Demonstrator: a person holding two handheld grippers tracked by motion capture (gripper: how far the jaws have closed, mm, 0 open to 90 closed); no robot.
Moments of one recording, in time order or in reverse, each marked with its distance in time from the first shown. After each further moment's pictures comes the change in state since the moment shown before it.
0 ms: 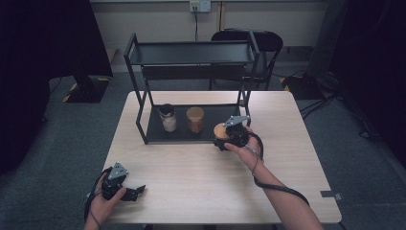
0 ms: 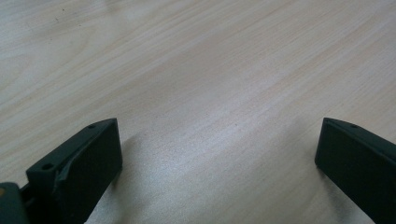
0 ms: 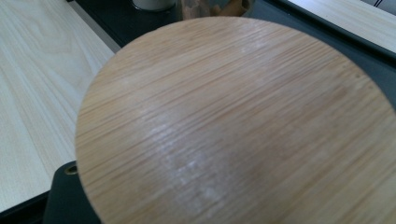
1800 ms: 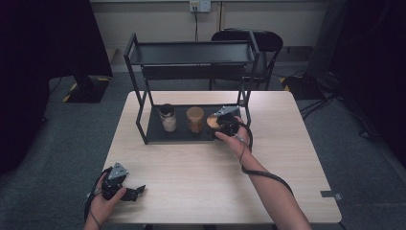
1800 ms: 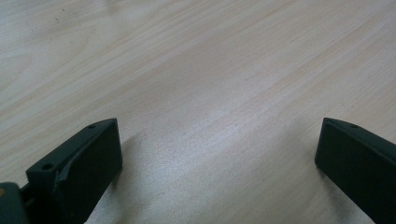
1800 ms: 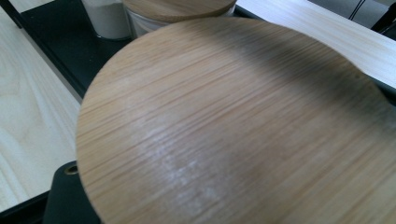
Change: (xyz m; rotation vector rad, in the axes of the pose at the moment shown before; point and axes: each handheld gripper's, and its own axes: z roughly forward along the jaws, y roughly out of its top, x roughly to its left) left arm 0.000 0.000 0.000 0.000 0.000 0.000; right arm -0.015 0.030 0.037 -0.003 -0.056 0.026
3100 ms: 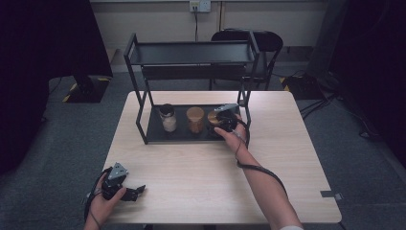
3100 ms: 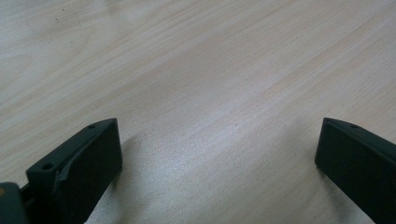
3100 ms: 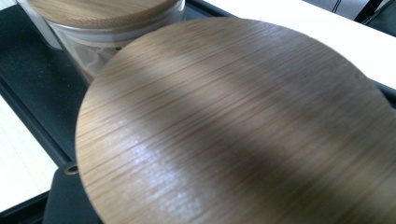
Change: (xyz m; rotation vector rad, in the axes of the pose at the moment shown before) left arm 0.000 0.000 0.000 0.000 0.000 0.000; right arm -0.016 0.001 0.024 -0.004 -0.049 0.061
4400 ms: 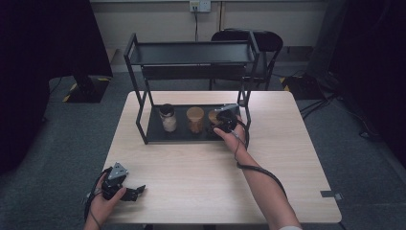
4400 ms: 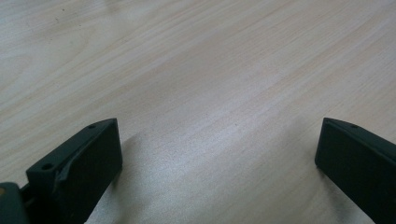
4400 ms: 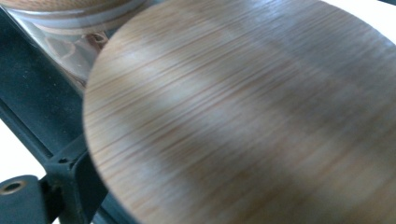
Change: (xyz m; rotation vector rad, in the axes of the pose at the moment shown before) left arm 0.000 0.000 0.000 0.000 0.000 0.001; right arm -0.002 -0.004 0.006 0.032 -0.003 0.078
